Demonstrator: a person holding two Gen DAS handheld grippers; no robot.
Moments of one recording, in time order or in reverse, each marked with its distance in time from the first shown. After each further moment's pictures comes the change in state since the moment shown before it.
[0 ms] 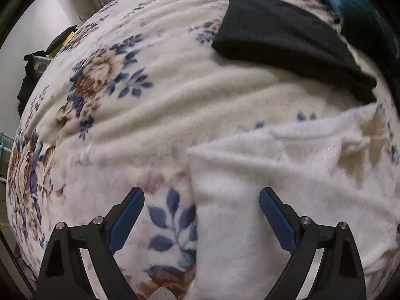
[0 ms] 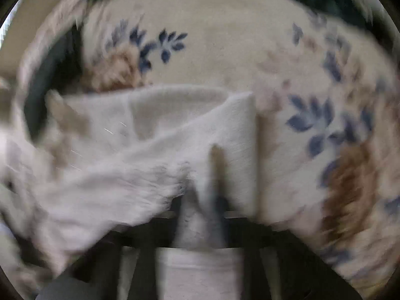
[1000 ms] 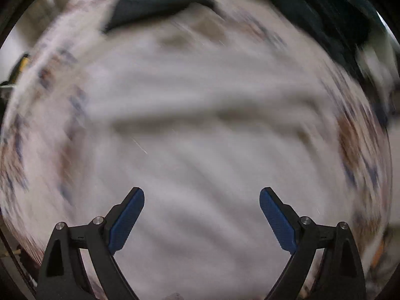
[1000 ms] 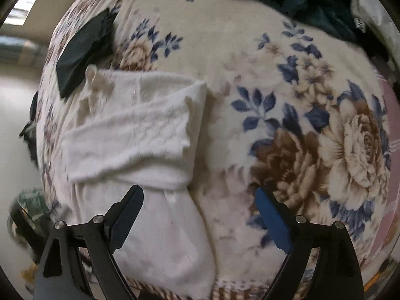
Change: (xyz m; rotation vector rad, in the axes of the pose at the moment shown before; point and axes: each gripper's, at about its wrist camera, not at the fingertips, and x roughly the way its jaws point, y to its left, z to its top) left arm -0.144 -0.177 -0.244 0.306 0.150 -0.189; right arm -0.096 -0.112 -0.018 -0.182 0.143 0.204
